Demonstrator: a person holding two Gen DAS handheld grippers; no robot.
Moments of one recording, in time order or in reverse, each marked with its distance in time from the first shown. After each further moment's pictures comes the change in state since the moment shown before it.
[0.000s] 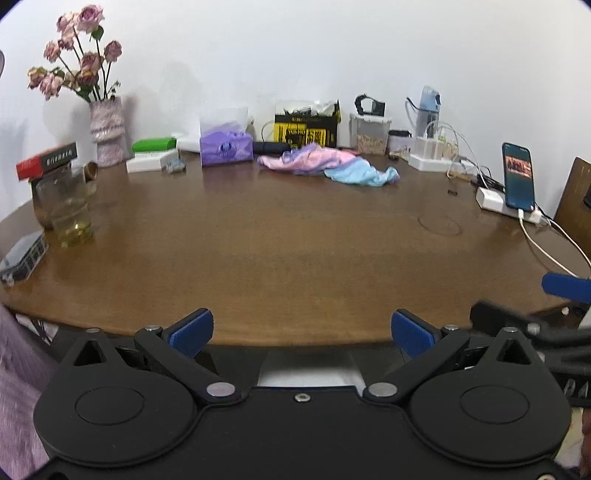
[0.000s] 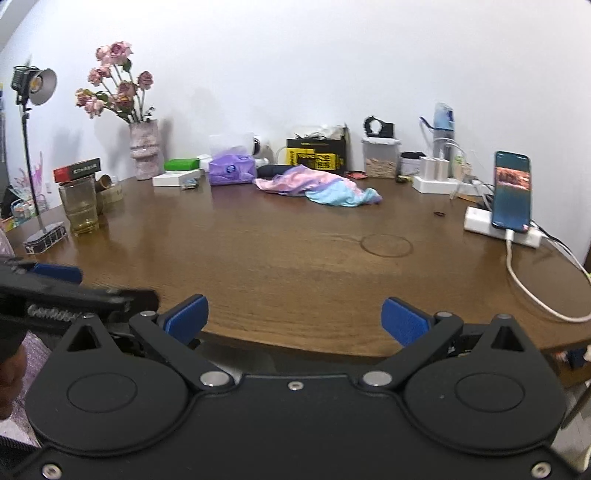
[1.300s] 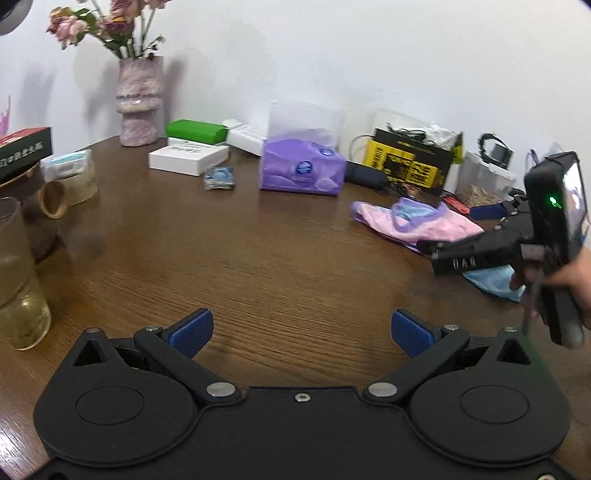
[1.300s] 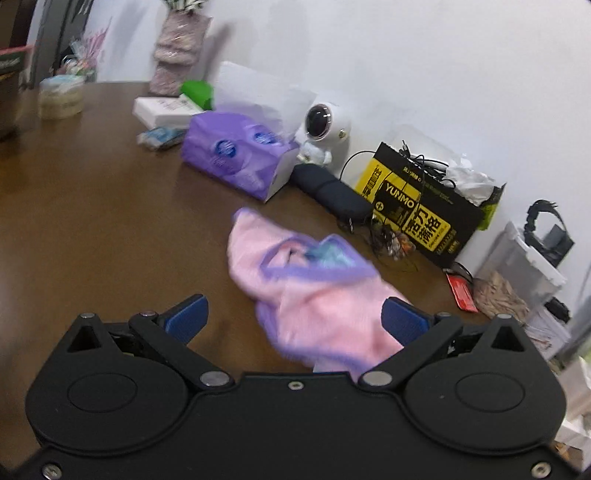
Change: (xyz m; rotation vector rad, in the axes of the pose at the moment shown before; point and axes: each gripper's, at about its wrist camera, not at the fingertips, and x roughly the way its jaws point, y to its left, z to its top) left arm 0.219 0.116 0.125 -0.269 0.084 0.125; right arm 0.463 0.015 0.188 -0.505 0.174 0.164
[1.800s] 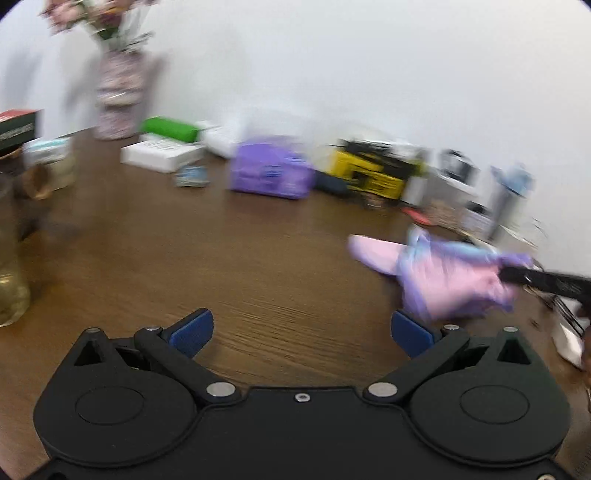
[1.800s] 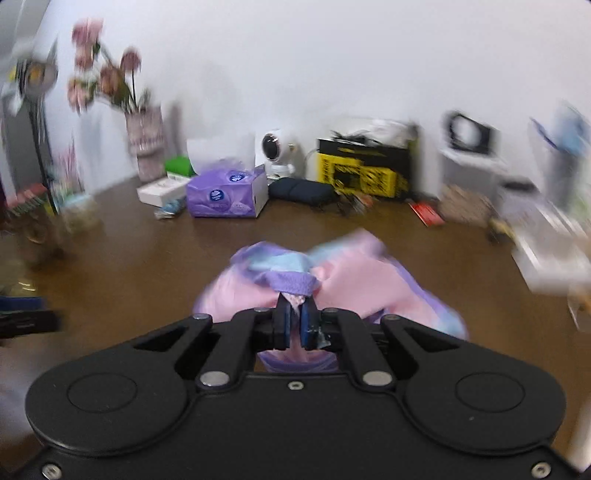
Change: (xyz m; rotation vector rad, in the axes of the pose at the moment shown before) left arm -0.034 -0.028 -0.022 0.064 -0.034 -0.217; right arm -0.184 -0.041 -0.103 0.482 -0.083 0.115
